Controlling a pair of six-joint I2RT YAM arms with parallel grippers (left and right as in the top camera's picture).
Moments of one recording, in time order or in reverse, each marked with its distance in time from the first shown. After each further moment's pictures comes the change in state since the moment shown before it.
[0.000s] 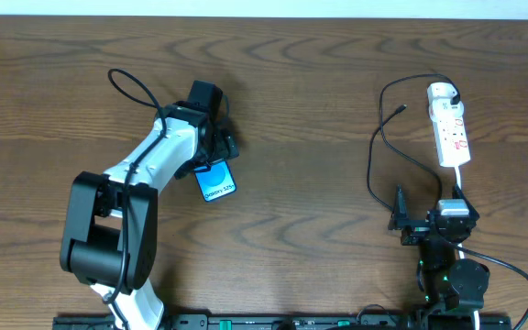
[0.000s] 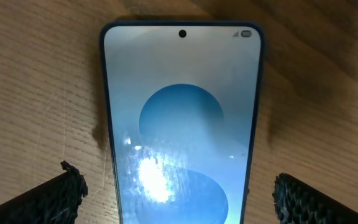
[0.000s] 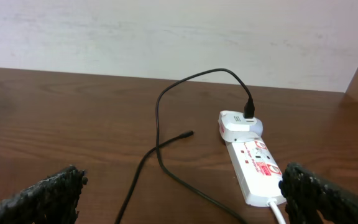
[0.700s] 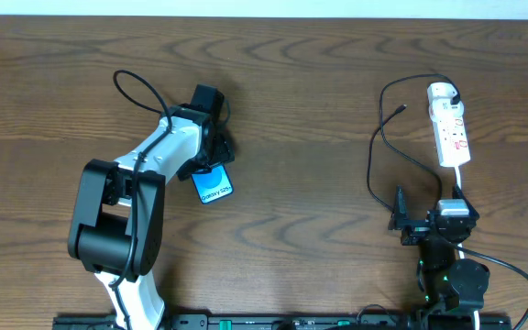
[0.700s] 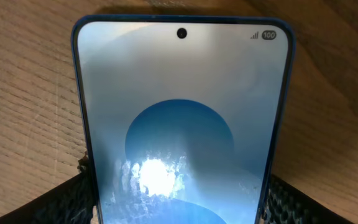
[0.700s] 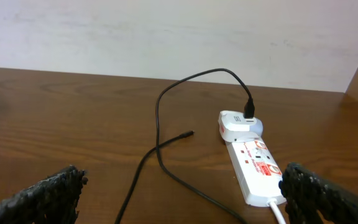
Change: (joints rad) left arm -0.001 0.069 0.001 0.013 -0.016 -0.027; right arm 0.000 0.000 0.000 0.000 0.000 0.000
